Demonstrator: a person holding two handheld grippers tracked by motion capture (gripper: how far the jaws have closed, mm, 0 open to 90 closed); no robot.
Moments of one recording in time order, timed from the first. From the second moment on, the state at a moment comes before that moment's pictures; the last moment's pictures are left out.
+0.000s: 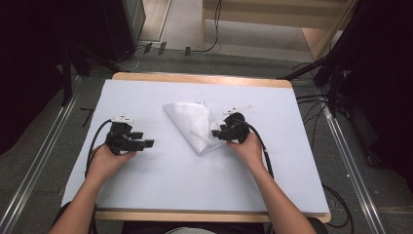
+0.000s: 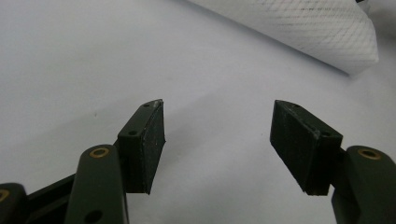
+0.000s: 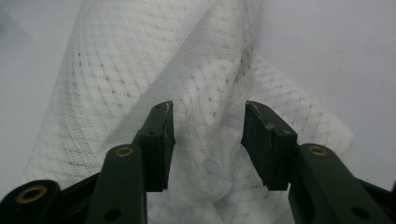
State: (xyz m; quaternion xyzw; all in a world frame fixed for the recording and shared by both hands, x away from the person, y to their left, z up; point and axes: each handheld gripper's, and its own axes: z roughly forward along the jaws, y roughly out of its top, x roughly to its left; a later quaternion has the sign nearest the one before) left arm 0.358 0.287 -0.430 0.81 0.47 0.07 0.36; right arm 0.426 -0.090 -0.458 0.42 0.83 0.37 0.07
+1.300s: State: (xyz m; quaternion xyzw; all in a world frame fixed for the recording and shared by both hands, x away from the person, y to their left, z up) left arm 0.355 0.302 -0.428 0.79 0.49 0.08 0.36; right arm 0.398 -0.052 -0.414 0.34 0.84 0.41 0.05
